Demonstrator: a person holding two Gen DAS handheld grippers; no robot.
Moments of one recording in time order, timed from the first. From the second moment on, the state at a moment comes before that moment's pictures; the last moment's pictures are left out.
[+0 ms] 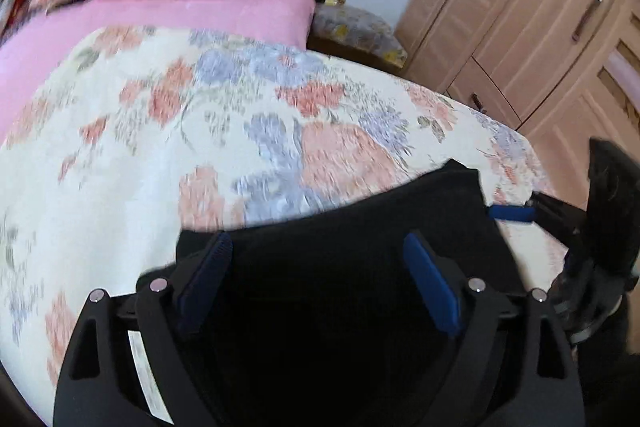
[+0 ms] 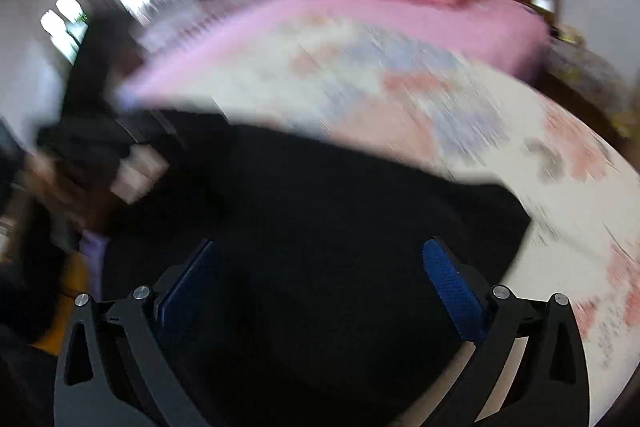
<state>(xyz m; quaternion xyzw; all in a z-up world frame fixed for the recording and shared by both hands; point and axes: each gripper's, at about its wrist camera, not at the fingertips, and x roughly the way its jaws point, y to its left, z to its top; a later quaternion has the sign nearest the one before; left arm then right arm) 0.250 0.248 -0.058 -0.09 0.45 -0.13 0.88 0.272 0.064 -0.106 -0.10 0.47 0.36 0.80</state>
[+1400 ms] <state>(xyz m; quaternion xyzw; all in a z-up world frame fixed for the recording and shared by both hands) 0.077 0.216 -0.045 0.02 0.33 0.06 0.94 0.097 0.048 -0.102 -0.09 0.38 0.27 0.88</state>
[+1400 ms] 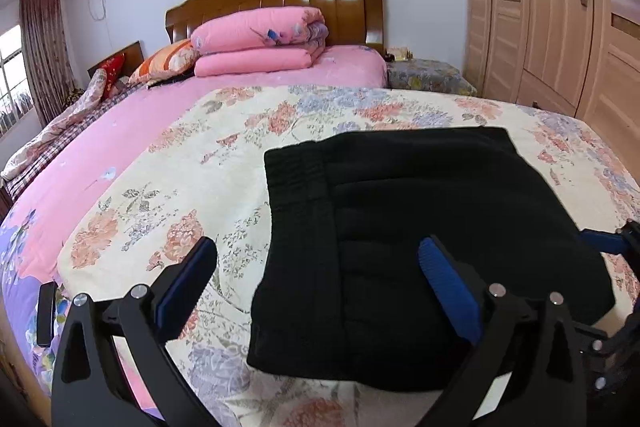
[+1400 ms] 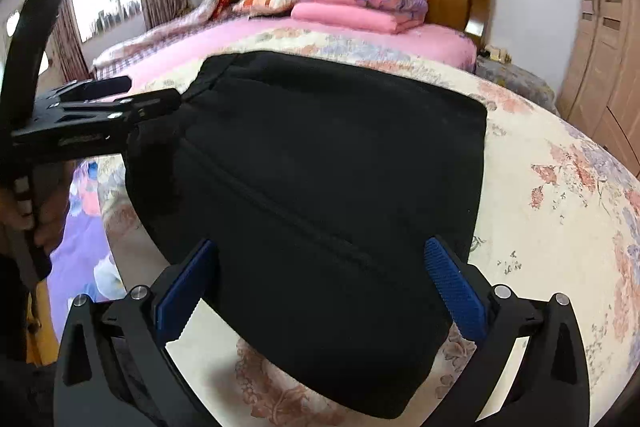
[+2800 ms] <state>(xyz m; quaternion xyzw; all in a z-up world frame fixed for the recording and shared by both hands) -0.024 0.139 -0.028 0.01 0.22 0.09 0.97 -0.034 -0.032 -0.054 -0.08 0.22 0.18 0.95</state>
